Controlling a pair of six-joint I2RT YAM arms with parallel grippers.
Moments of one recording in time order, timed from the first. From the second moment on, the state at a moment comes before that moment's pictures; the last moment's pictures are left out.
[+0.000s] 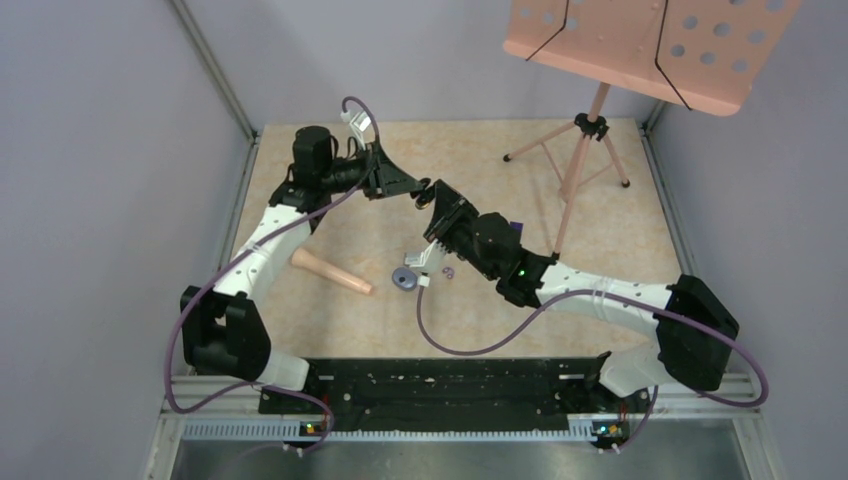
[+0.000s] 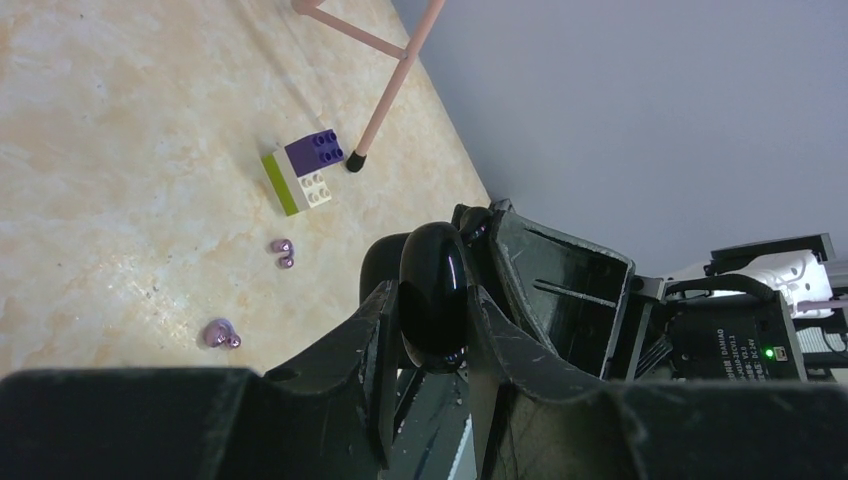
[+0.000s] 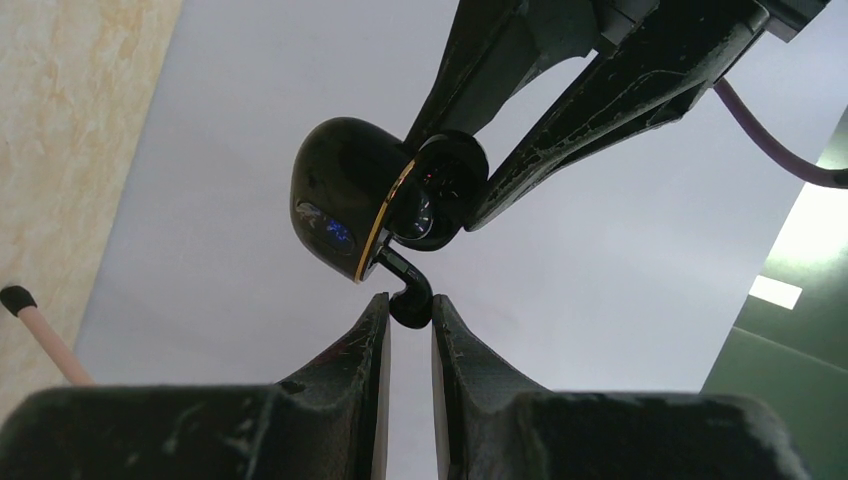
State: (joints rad) left arm -0.24 1.45 1.21 -0.05 0.94 -0.71; right arm 0.97 1.39 0.88 0.43 0.28 -1.95
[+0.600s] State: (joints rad) left arm -0.21 1.47 1.21 -0.04 0.93 -0.75; right arm 0.96 1.45 0.93 0.39 0.22 -2.08
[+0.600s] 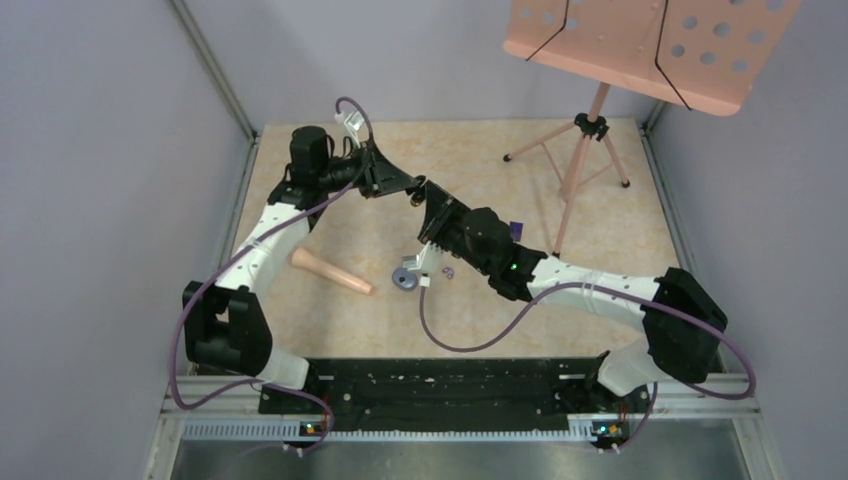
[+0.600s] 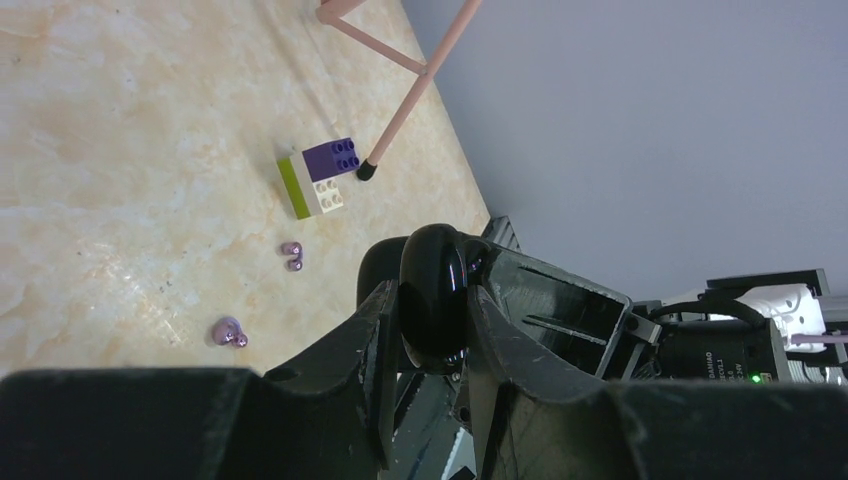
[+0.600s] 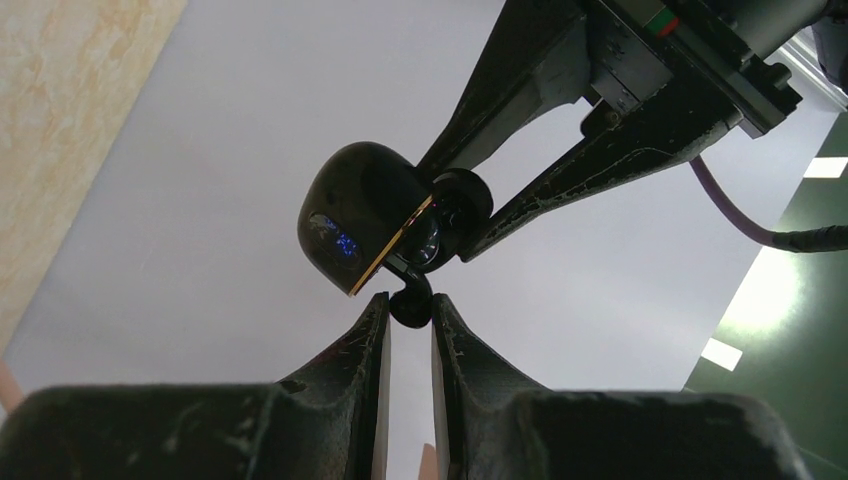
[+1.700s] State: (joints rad) left arm -0.18 1.48 1.17 0.00 0.92 -0.81; right arm 0.90 1.55 1.02 0.38 0.22 -2.09
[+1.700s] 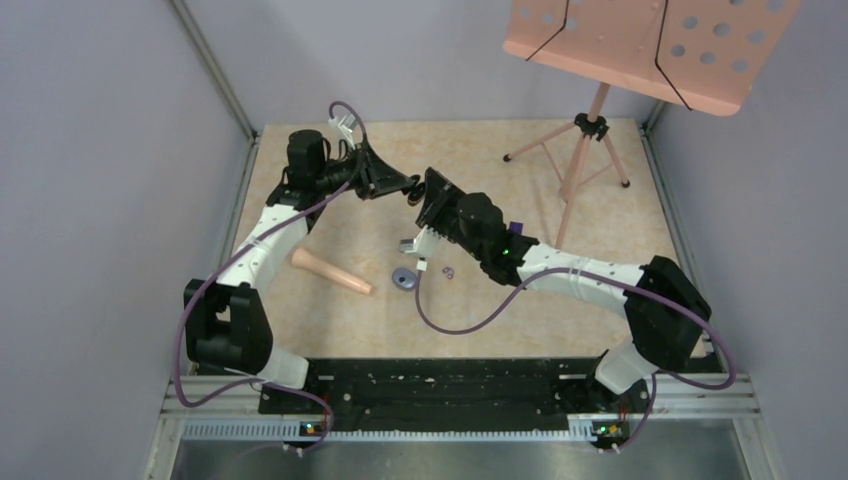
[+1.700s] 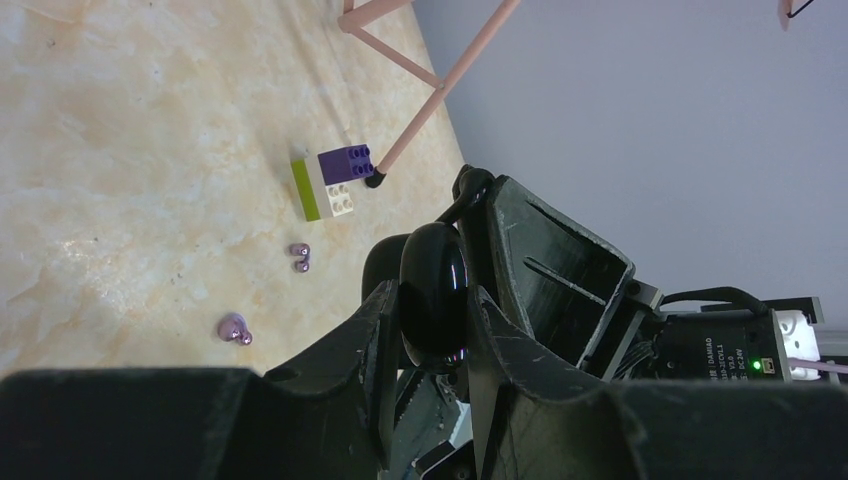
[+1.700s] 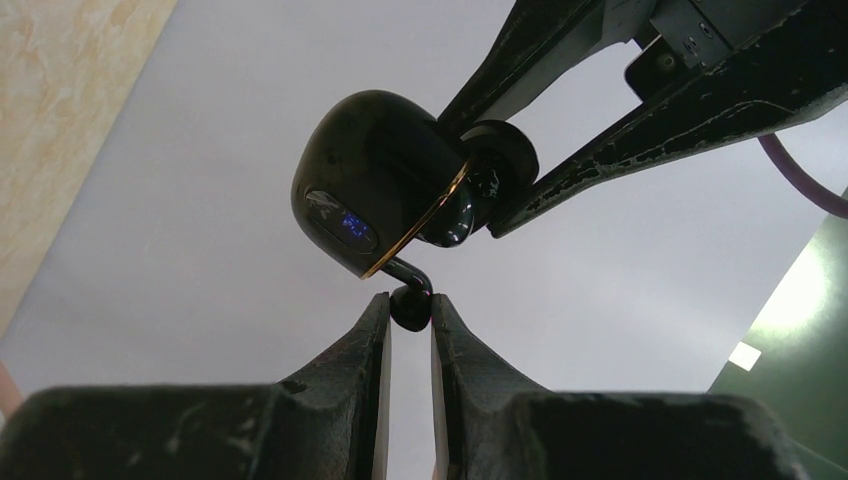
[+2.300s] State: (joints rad) left arm -0.15 1.48 1.16 0.07 0.94 -0.89; right arm 0.89 1.55 1.00 0.38 0.21 -2.09
